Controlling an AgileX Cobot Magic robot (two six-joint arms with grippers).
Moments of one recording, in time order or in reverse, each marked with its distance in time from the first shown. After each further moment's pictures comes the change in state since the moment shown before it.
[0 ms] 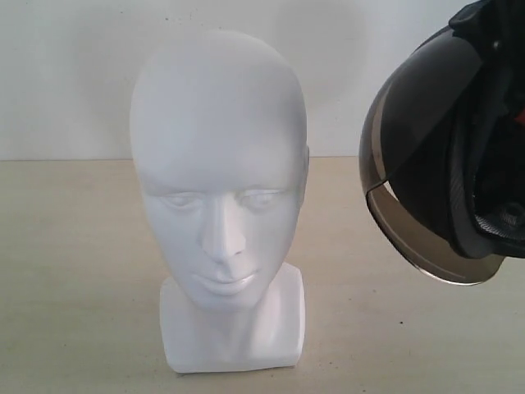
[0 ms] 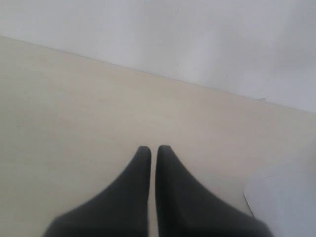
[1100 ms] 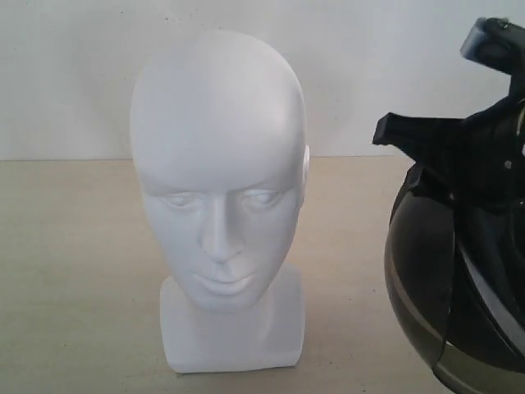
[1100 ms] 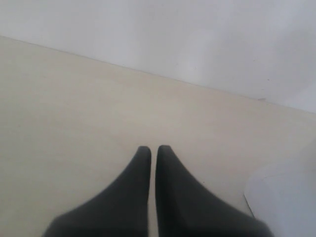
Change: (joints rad) left arm 0.000 0.000 0.000 0.000 0.000 0.000; right arm 0.037 0.131 -0.002 0.801 0.266 -1.075
